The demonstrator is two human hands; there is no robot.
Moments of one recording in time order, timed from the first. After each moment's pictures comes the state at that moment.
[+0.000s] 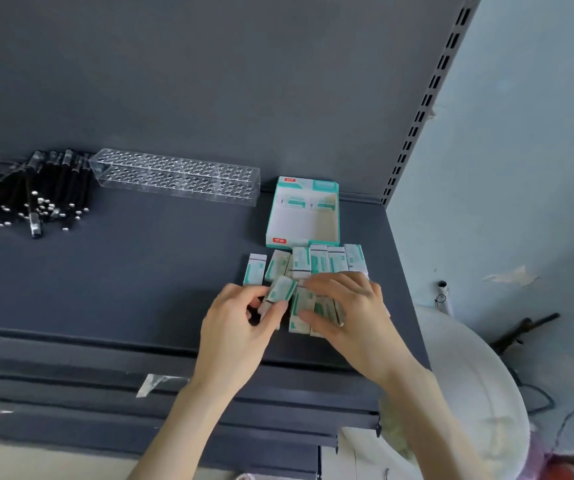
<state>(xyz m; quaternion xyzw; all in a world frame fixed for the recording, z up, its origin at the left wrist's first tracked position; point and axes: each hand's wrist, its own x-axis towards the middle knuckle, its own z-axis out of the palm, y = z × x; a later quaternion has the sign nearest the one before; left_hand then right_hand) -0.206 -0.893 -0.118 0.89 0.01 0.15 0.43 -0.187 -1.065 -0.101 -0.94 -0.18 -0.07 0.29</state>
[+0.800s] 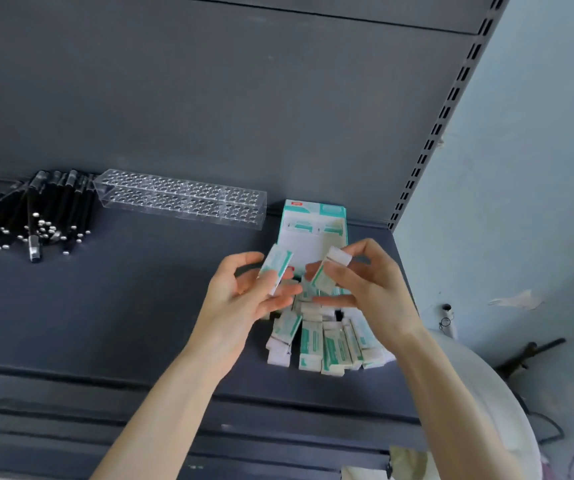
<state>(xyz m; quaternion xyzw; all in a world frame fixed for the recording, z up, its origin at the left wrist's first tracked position) -0.155 -0.877 -0.086 0.56 0.04 -0.01 0.83 -0.132 -1.057 -0.067 -0.66 -0.07 0.04 0.74</state>
